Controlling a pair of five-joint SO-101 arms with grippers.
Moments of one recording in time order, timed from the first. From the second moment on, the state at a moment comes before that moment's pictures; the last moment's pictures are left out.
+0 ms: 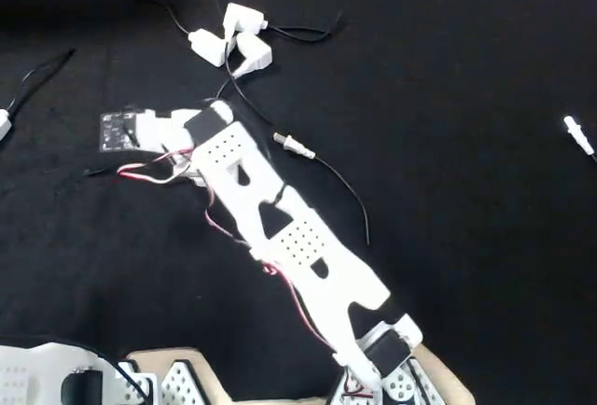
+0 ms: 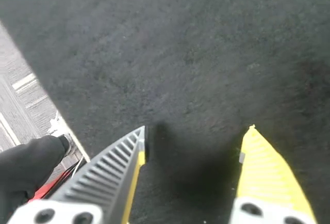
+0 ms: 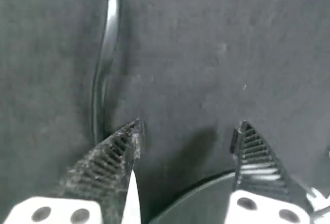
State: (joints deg) left arm -100.1 5.6 25.4 49.3 -33.2; right arm -40.0 79.0 -89.4 84.2 53.1
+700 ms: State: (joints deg) left arm -90.9 4.9 29.4 48.7 -33.5; right arm -27.1 46.9 -82.1 98.6 32.6
